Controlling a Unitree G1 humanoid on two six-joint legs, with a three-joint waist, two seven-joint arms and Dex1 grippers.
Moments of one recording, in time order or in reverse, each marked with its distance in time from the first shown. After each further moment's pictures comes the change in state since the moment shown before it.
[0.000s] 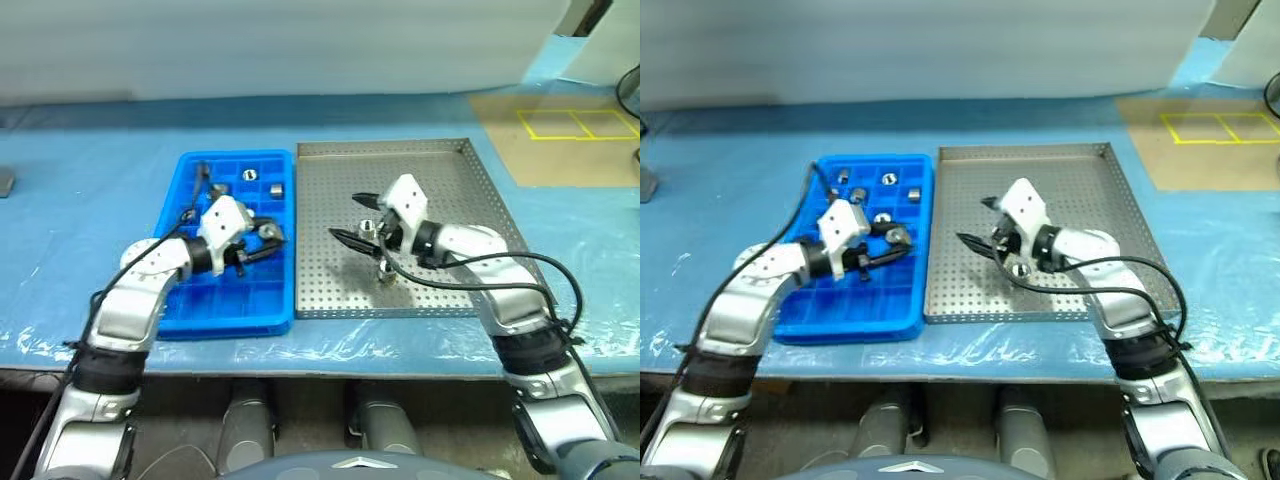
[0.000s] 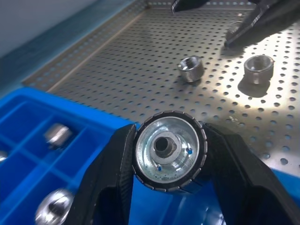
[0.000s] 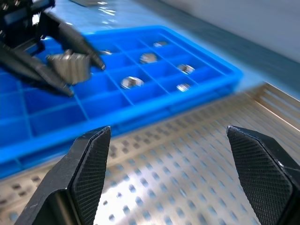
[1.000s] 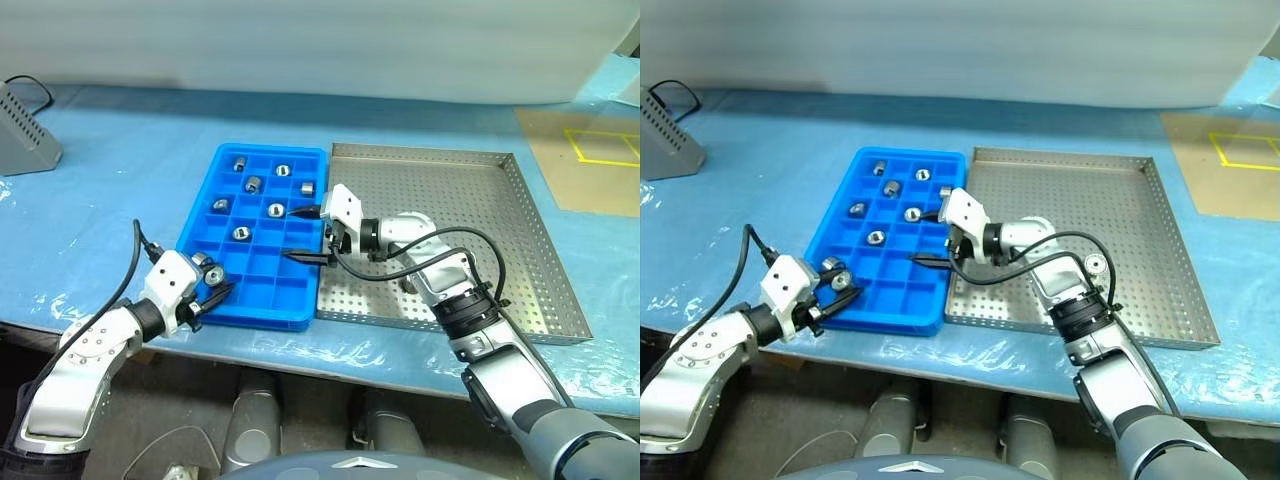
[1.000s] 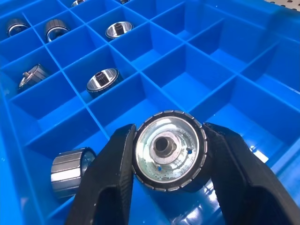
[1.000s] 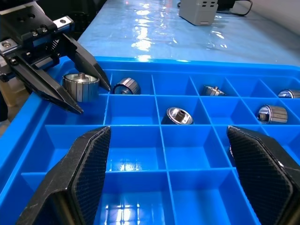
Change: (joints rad) left arm 0.427 0.068 0.102 -0.160 -0.042 0.006 0.163; right arm -0.148 0.155 0.122 0.327 -0.070 -0.238 0.203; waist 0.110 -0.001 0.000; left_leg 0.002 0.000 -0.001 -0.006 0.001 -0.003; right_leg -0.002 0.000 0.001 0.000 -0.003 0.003
